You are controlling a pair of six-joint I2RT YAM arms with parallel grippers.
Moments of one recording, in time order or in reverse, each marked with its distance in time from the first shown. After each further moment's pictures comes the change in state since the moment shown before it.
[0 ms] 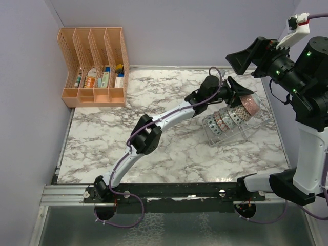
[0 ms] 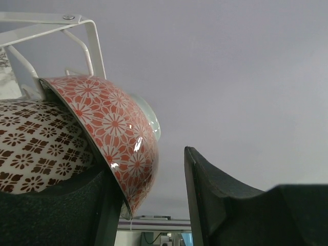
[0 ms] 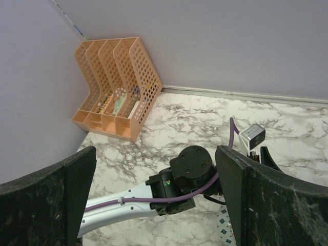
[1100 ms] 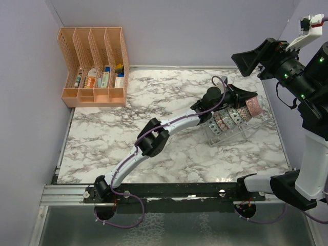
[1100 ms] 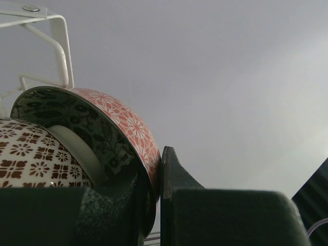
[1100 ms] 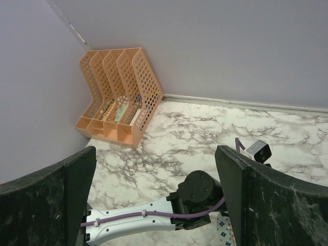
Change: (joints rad) left arm -0.055 0.113 0.016 0.314 -0.117 -0.224; right arm 0.000 -0.026 0.032 -0.010 0.013 0.000
